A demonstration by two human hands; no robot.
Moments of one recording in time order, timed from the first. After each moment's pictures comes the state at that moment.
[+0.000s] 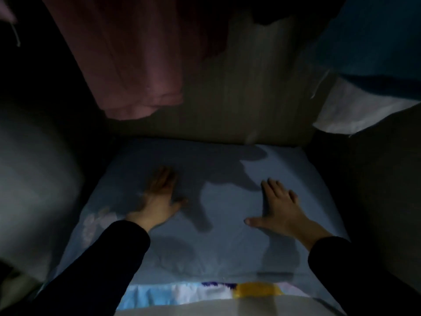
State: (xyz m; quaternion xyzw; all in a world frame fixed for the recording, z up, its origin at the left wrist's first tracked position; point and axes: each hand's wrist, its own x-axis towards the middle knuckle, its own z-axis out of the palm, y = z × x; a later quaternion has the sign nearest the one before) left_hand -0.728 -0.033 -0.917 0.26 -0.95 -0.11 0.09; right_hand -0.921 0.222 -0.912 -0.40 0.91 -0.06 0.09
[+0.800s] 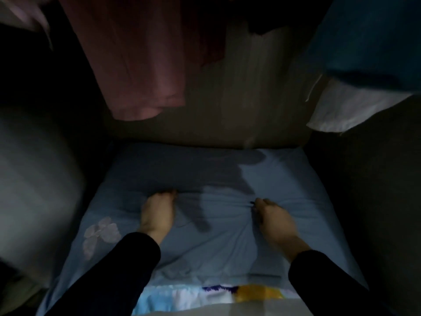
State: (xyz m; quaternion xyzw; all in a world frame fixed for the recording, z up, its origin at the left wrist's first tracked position) left_hand -0.717 -0.006 -0.916 0.35 -0.92 -0.07 0.15; right_hand -0.881 0.216 -0.921 -0.38 0.91 -0.15 -0.02
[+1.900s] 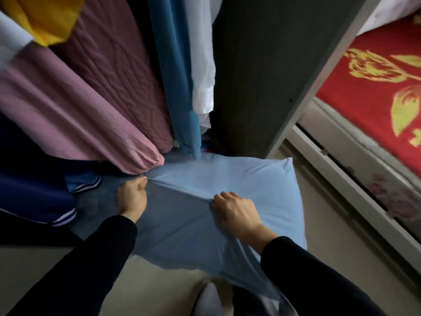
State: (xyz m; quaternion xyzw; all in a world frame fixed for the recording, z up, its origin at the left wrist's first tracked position) left_hand -0.537 0.129 -0.508 0.32 -0.91 -0.26 0.06; right_hand -0.547 0.403 -0.473 -0.31 0.93 -0.18 0.03
